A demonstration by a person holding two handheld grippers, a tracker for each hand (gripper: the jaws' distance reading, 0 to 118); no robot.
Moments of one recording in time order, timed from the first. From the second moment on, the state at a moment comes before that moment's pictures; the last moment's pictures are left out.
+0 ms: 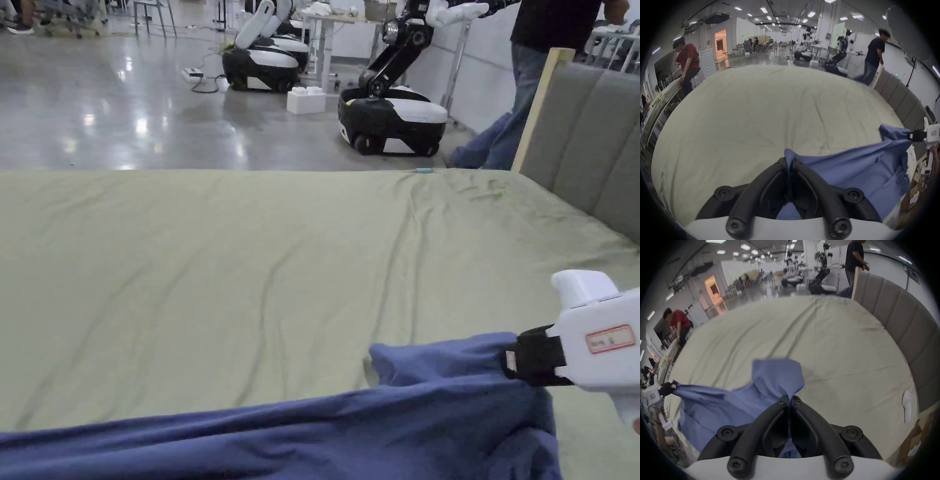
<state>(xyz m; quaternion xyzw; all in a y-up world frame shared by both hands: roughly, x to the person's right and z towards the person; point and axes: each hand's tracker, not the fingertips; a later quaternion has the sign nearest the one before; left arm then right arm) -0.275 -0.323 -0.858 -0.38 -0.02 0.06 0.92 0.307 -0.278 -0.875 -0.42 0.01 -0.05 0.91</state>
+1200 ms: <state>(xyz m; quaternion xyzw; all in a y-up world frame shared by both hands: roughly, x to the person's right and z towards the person) -0.283 -0.334 -0.688 -0.36 0.00 0.07 0.93 0.311 -0.322 -0.656 -0.31 -0.03 -0.19 0.93</state>
